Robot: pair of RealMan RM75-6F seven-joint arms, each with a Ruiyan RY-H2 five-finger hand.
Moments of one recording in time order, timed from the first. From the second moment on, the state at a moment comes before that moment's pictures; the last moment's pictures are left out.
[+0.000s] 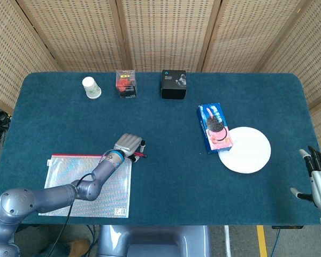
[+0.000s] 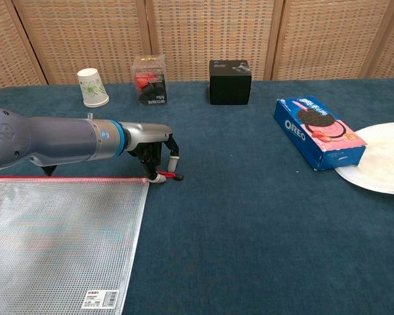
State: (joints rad) left arm -1.14 -1.75 -0.11 -1.10 0.66 0.56 0.36; right arm 0.09 -1.06 0.10 -1.58 -1.39 1.41 0.02
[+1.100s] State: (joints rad) left arm -1.11 -1.68 -0.14 -1.23 0.72 0.62 0.30; right arm 0.09 -1.06 0.10 -1.58 -1.42 1.42 0.07
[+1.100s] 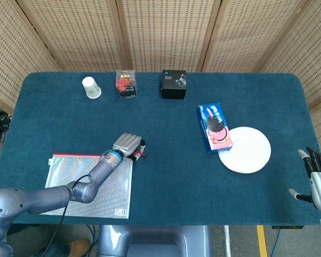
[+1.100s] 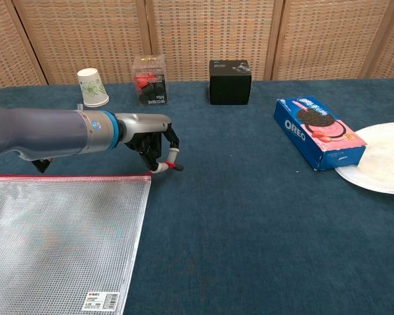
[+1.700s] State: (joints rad) left arm -1.10 -1.53 -0.30 -1.44 0.85 0.75 0.20; right arm 0.36 -0.99 0.20 -1.67 -1.40 1.05 0.39
